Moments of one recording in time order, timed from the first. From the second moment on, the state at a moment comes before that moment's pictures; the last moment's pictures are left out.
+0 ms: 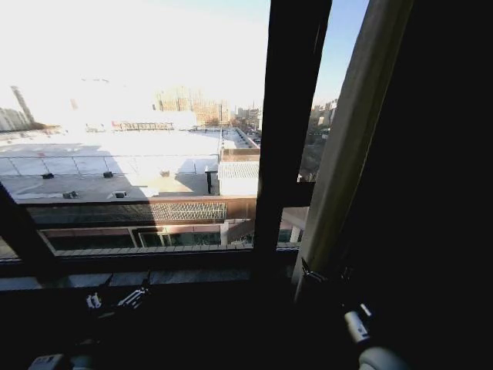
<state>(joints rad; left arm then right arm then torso) 1.92 -1.41 -0.89 -2.50 -0.43 0.12 0.01 -1.65 1.10 0.58 2.40 0.32 -0.29 0.28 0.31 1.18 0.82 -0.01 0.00</state>
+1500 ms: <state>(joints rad) 1.96 -1.49 -0.89 -2.50 -0.38 0.07 0.01 -1.62 1.08 0.55 2.36 0.30 -0.29 0.26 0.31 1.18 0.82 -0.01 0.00</state>
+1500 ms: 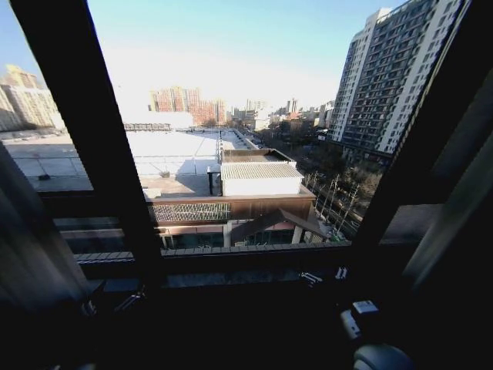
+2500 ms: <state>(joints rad) 1.96 -1.50 -0.89 -2.50 -0.37 0.07 0.01 -1.62 1.08 0.53 2.35 0.27 -0.25 0.25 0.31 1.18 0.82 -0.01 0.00</state>
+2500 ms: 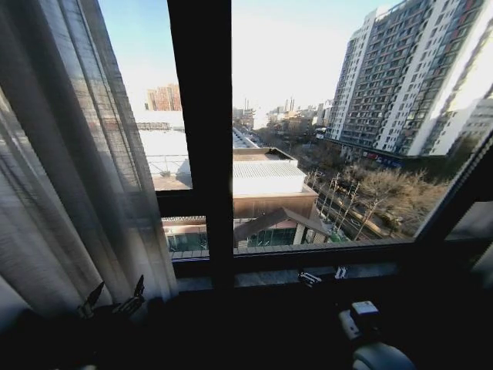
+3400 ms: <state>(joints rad) 1.70 -1.14 -0.88 -2.38 -0.53 0.21 -0.21 -1.65 1.01 0.54 2.31 0.29 -0.25 0.30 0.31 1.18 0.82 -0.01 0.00</state>
